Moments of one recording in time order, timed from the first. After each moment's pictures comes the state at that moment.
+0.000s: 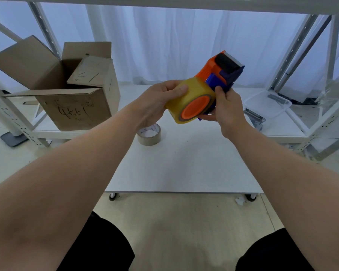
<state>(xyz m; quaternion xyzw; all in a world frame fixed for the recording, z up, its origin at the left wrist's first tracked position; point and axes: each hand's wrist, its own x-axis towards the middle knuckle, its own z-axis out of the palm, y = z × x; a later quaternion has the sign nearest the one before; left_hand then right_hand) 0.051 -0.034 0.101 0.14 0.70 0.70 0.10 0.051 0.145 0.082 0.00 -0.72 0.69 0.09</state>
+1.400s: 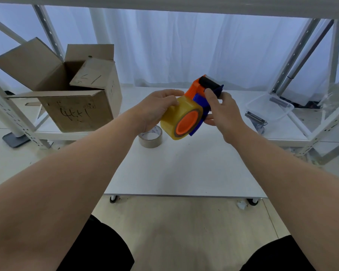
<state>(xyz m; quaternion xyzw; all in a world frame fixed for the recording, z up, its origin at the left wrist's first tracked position) 0.053 -0.038 0.098 0.04 0.78 0.62 0.10 0.048 0.138 0.077 -0.01 -0.76 0.64 0.07</state>
